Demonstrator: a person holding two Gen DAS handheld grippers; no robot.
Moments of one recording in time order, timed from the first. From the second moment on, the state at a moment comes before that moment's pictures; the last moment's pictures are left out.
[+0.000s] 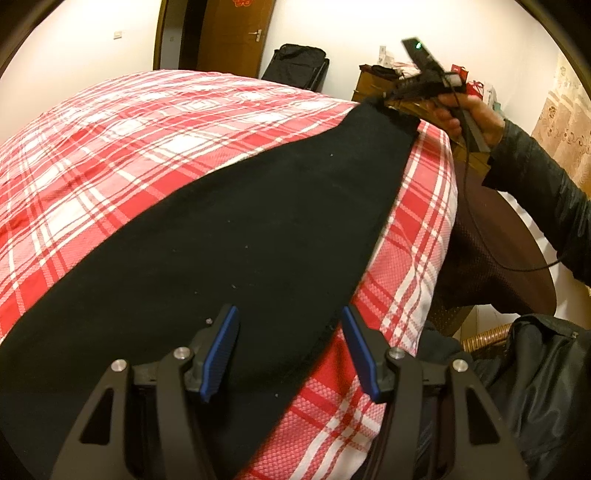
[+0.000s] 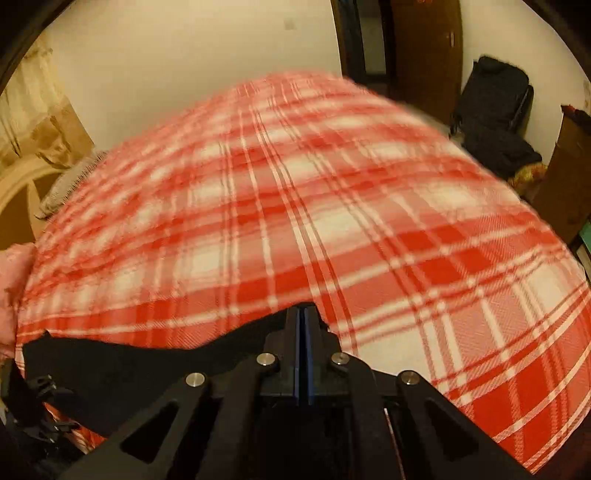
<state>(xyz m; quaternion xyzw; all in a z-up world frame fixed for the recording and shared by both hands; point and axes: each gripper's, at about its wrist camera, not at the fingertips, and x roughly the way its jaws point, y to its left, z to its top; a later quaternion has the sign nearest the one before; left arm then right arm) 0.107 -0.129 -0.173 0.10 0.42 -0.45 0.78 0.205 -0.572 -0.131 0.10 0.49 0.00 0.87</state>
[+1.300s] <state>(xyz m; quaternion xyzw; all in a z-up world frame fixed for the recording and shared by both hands) 0.110 0.037 -0.141 0.04 0.36 -0.23 0.90 0.247 -0.269 -0.099 -0.16 0.48 0.27 0.82</state>
